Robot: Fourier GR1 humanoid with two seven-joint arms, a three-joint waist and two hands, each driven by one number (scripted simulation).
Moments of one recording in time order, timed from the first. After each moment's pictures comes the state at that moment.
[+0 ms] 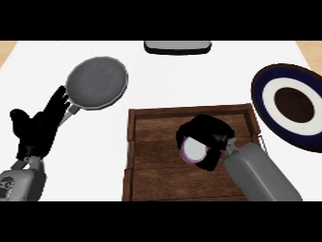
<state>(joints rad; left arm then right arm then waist) -0.16 0.24 0.05 -1.40 0.06 0.03 0.16 -0.45 -0.16 0.42 -1.20 0.87 0.46 -0.24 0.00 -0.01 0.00</state>
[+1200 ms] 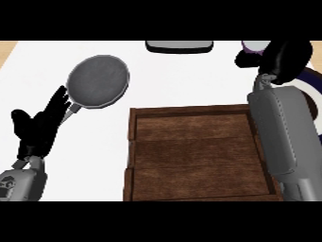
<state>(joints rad) -0.17 0.23 0.06 -1.39 0.05 0.02 0.15 -0.79 -0.10 -0.16 -1.17 1.31 -0.41 0.80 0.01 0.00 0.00</state>
